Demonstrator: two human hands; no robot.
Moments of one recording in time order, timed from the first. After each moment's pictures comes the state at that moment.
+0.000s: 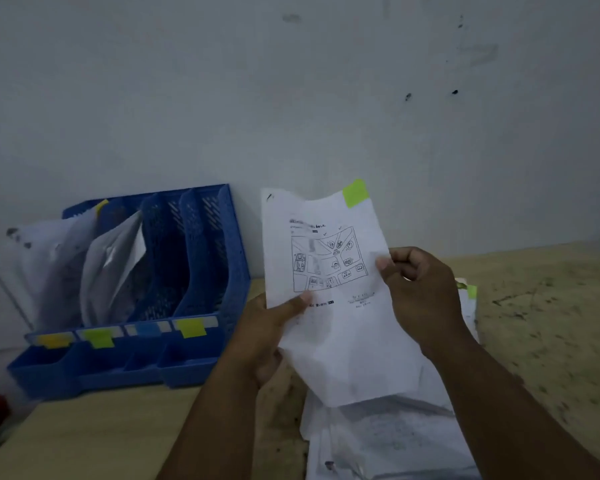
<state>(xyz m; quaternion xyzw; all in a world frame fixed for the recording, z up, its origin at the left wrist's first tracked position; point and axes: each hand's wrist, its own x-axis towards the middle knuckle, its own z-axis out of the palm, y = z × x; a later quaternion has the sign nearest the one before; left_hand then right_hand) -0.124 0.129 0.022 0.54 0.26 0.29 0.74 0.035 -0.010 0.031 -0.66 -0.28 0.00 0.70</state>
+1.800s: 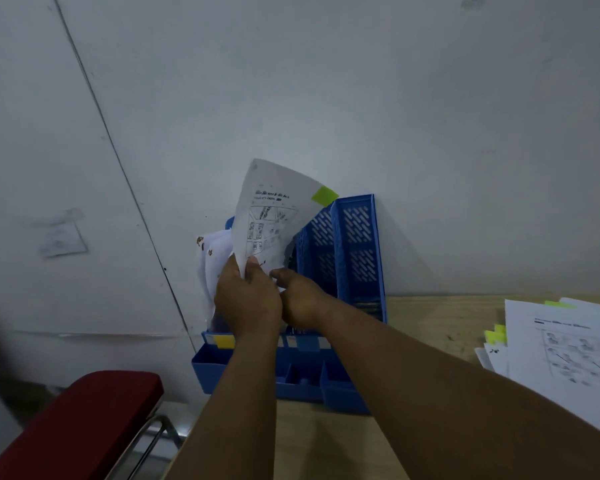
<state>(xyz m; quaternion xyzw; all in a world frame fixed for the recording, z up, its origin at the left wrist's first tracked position) -0.264 0.293 0.083 0.55 0.45 0.67 0.23 -0.178 0.305 0.063 -0.66 -0.58 0.27 0.41</state>
